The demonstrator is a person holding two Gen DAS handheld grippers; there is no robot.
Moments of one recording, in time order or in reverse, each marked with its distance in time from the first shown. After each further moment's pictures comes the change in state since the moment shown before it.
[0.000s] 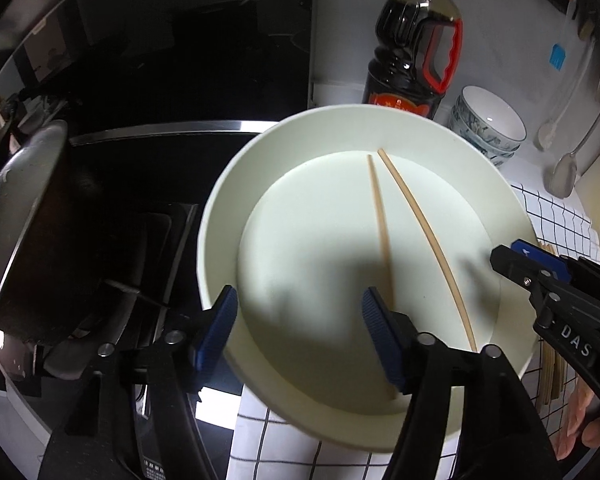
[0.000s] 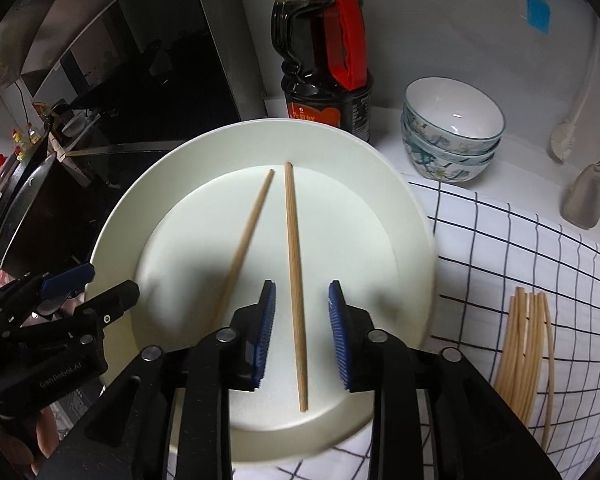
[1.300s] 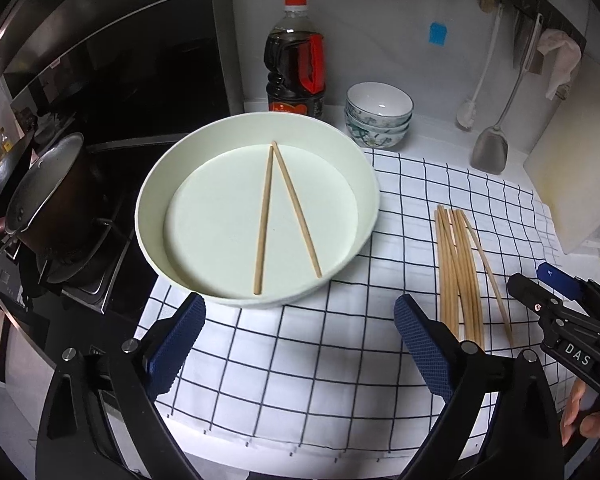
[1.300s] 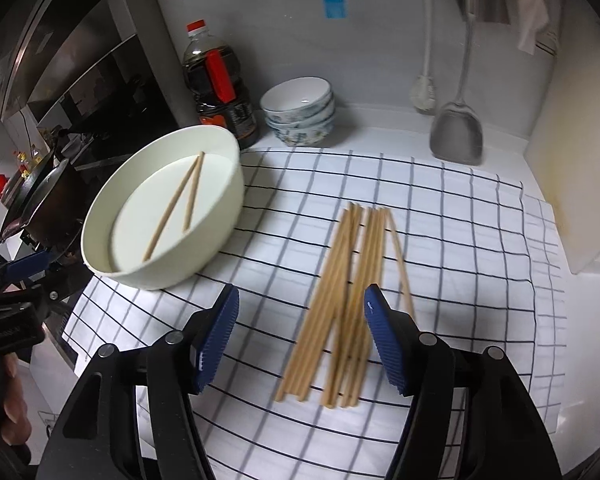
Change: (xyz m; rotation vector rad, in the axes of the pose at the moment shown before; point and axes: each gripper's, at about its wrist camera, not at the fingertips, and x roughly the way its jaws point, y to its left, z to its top) left arm -0.106 -0.146 -0.078 0.017 -0.064 0.017; right arm -0.133 -0.152 -0.112 0.072 -0.079 -0.024
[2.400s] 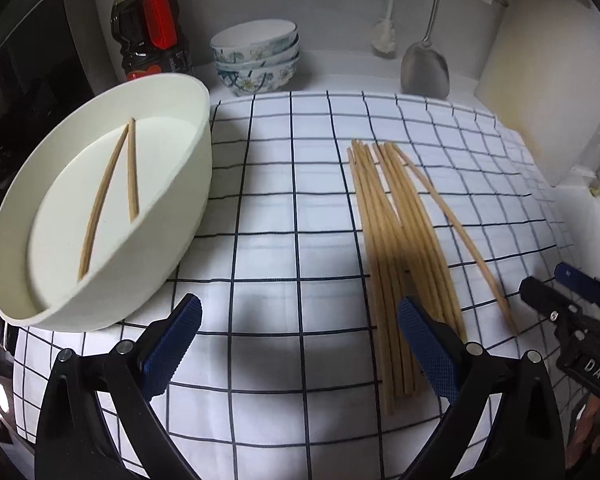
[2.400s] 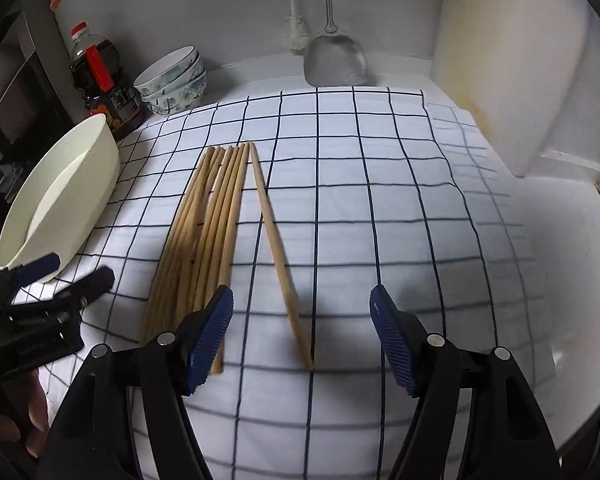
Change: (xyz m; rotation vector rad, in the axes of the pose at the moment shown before) left arm 0.109 -0.111 -0.032 0.195 0.030 -0.124; right arm 0.035 -0.092 -0.066 0.184 0.021 -0.191
